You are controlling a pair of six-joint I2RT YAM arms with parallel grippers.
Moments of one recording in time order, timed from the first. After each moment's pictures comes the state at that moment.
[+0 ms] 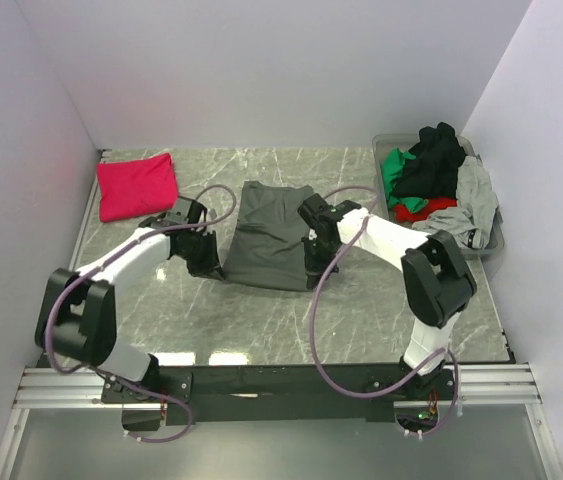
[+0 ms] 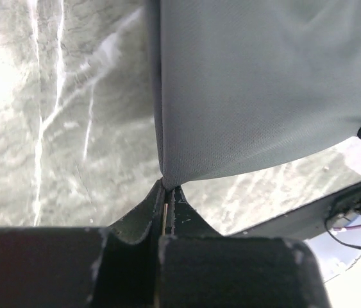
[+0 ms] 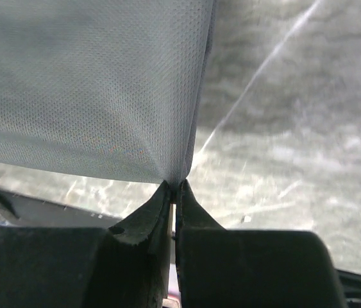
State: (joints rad) left arm -0.32 1.49 0.95 -0.65 0.31 -0.47; right arm 0.60 1.80 1.27 -0.90 -0.17 0.60
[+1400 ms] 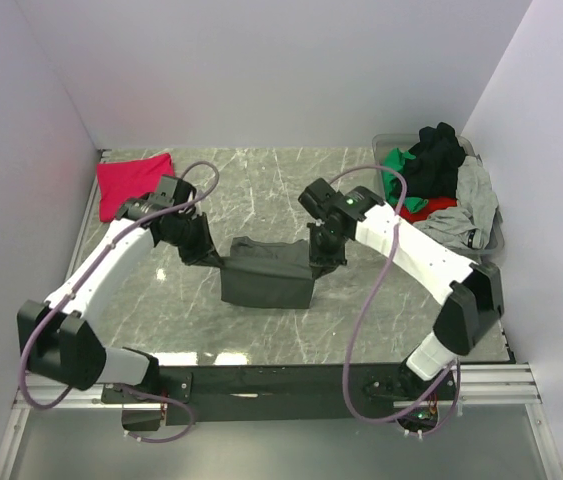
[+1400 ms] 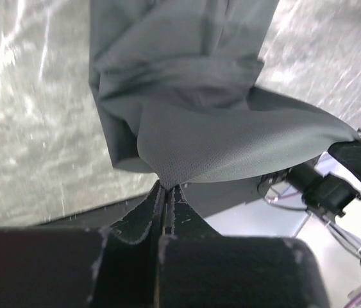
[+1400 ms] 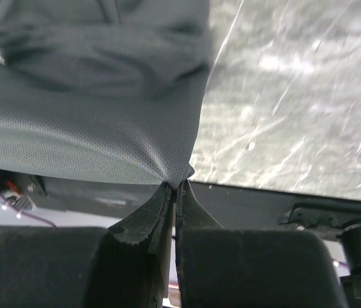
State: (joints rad) left arm -0.33 1.33 1.19 -0.99 0.36 -0.62; right arm 0.70 1.57 1.44 -1.20 -0.03 0.75
